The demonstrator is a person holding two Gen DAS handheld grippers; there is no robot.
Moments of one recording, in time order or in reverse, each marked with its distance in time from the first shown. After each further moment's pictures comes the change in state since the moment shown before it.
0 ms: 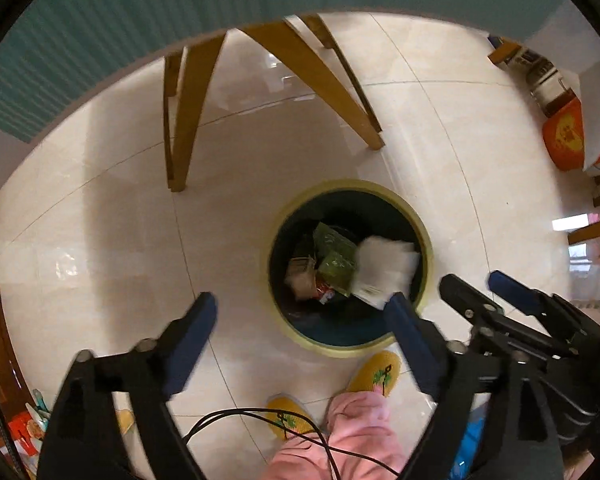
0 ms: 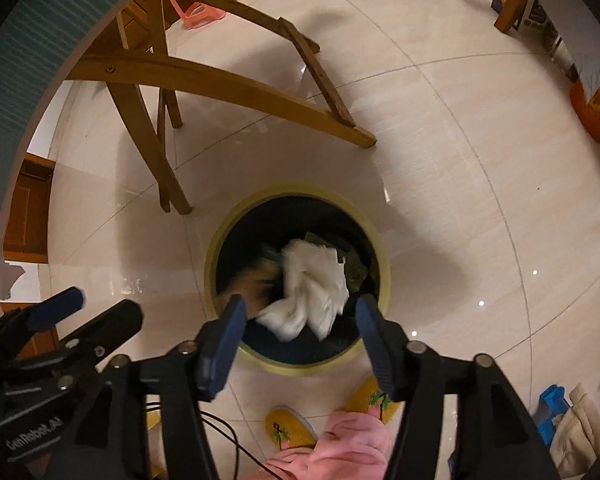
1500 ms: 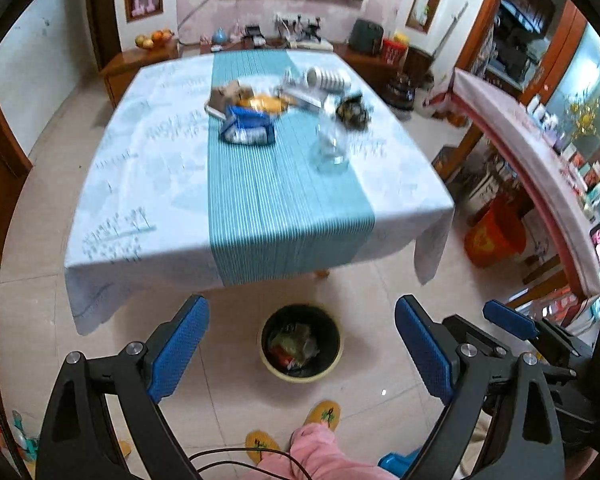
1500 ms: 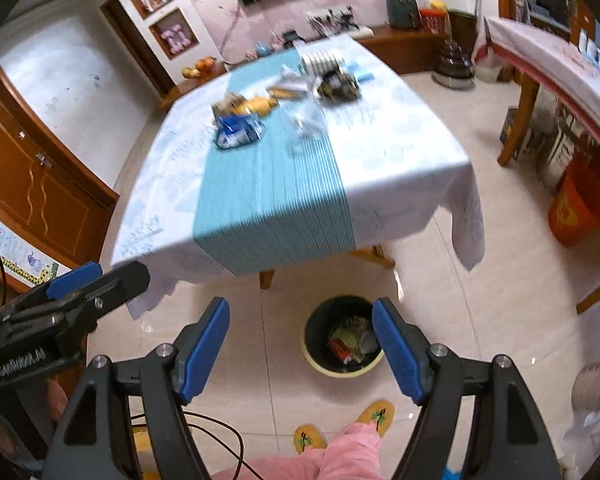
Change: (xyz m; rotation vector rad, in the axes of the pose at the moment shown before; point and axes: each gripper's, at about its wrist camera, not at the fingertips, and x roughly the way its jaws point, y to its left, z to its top) left arm -0.388 0.041 -0.036 -0.055 -0.440 -0.139; right arm -0.370 0.090 -0.020 -0.178 -0.347 0.089
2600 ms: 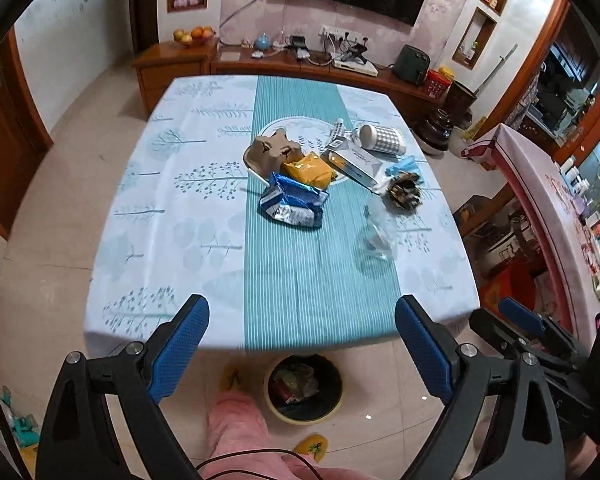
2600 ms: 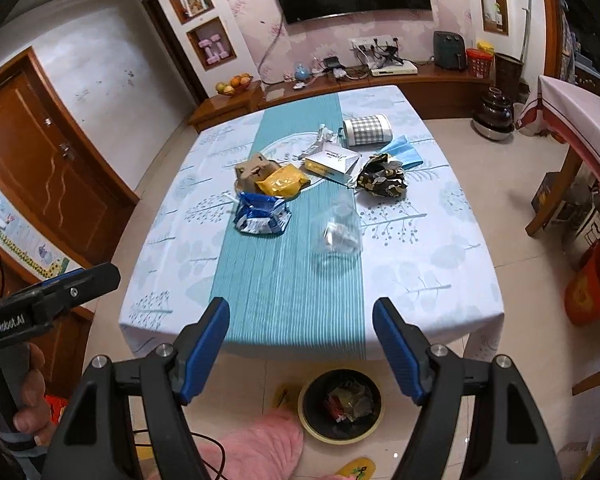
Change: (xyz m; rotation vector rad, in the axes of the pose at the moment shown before) left arm 0.033 0.065 0.132 -0.158 0.004 0.033; right arm 0.039 0.018 0.144 -0.121 -0.049 0.059
